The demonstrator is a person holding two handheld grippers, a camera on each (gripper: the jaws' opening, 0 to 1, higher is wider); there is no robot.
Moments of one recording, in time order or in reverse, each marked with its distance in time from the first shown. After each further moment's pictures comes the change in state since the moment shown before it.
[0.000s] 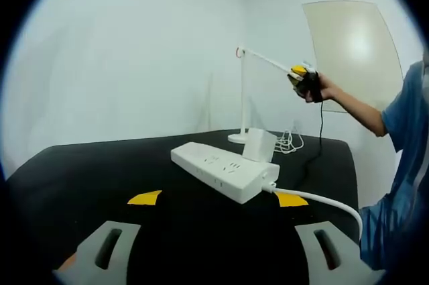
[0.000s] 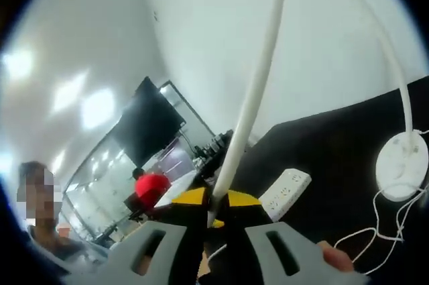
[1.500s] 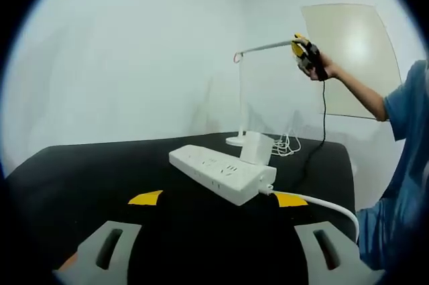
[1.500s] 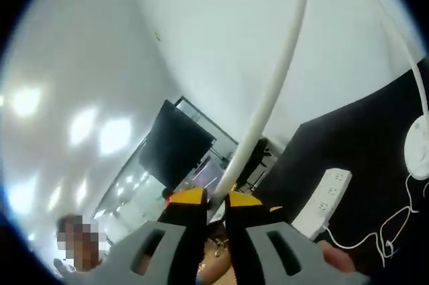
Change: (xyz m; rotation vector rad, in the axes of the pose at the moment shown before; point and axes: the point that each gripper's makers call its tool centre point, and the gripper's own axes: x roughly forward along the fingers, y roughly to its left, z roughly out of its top) left arm -0.004 -0.014 0.004 -0.005 -0.017 -0.022; right arm -0.003 0.070 0.079 0.164 -0.060 0.118
